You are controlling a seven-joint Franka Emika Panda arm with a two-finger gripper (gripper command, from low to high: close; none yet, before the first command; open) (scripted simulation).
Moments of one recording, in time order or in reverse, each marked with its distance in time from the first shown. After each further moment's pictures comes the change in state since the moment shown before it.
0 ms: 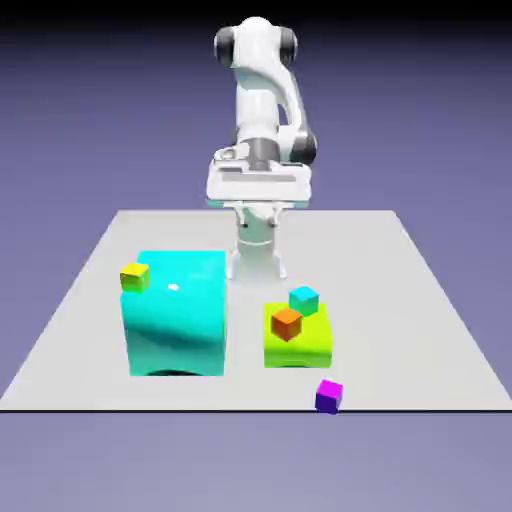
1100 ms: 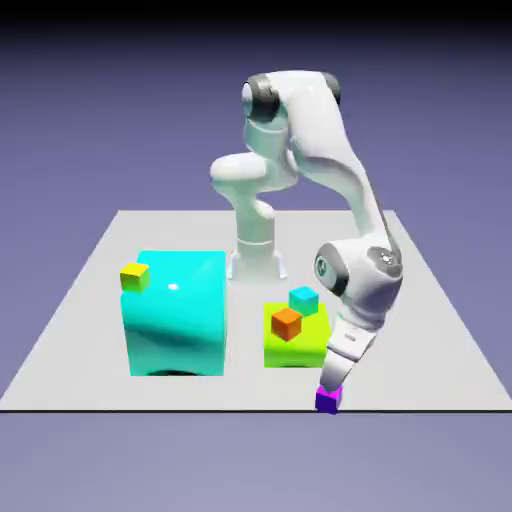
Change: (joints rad) arm 0.332 1.135 -0.042 0.758 -0.222 -0.563 -0.543
